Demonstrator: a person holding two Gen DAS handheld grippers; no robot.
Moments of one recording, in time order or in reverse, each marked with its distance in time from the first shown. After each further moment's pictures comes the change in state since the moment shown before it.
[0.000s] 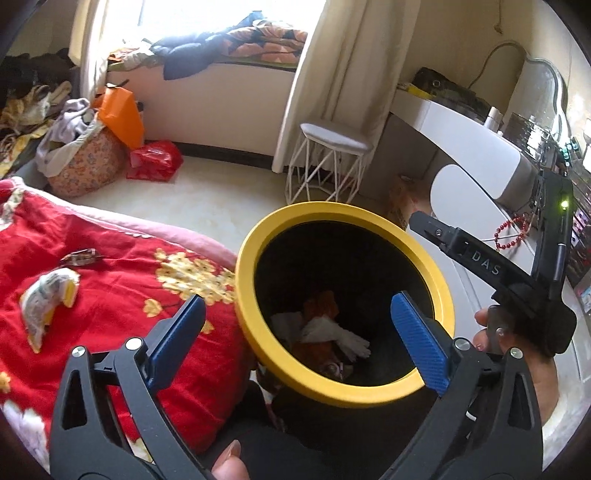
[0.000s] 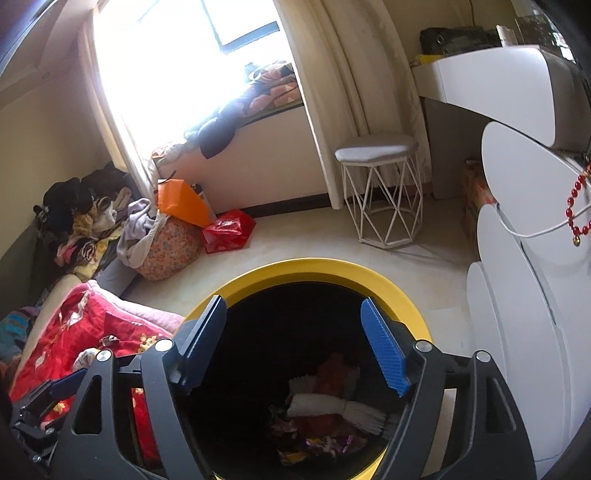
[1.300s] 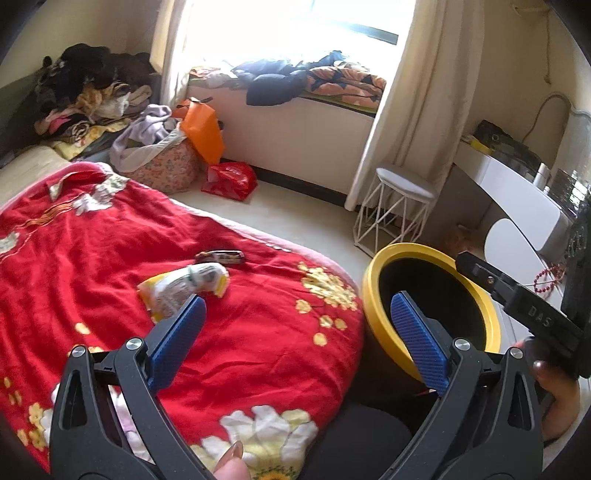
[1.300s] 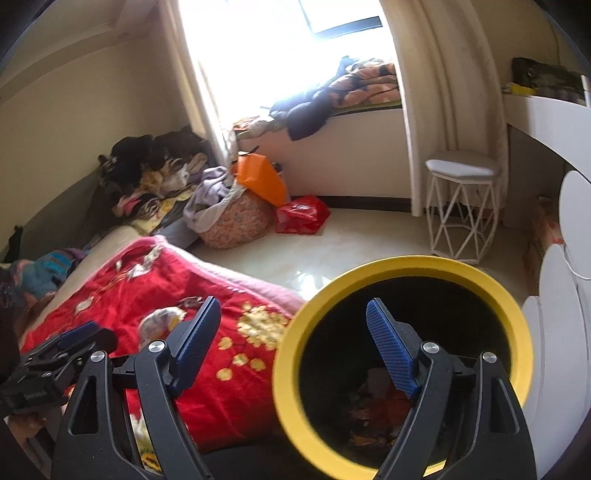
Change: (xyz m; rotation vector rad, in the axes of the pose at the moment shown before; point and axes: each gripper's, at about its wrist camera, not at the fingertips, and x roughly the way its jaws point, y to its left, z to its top) left arm -0.088 0.099 -0.019 -0.141 -0.142 0.205; right arm -0.021 0.108 -0.014 -0.208 0.058 0.256
